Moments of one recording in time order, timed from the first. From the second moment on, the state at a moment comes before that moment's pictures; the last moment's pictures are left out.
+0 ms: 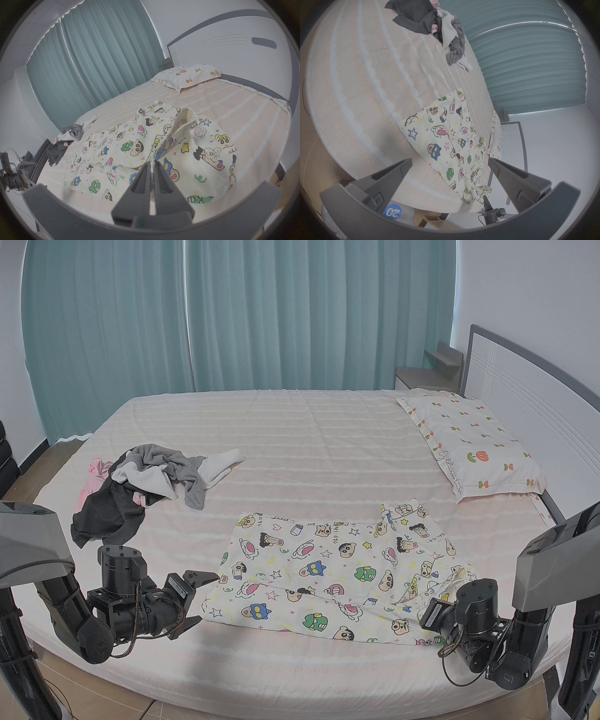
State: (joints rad) left arm -0.23 2.03 -0.33 -1.11 -0.28 -1.19; right arm 0.55 2.23 -0.20 -1.48 -0.50 0.66
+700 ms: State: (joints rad) left arm -0.23 2.03 -0.33 -1.11 -0.28 -1.19; right arm 0.52 2.18 -0.02 -1.55 -0.35 0.67
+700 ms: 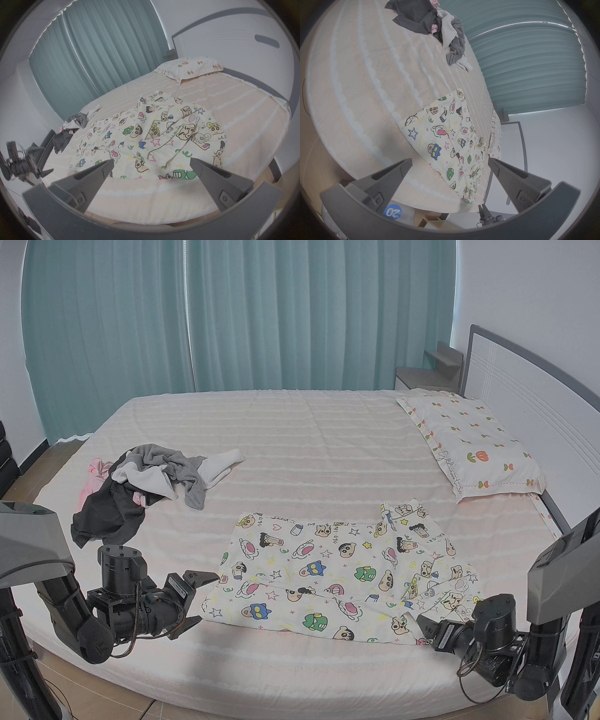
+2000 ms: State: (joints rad) left arm -0.24 2.03 -0.34 -1.11 -0.28 -1.19; right arm 0.06 2.45 -0.41 -1.44 0.05 0.62
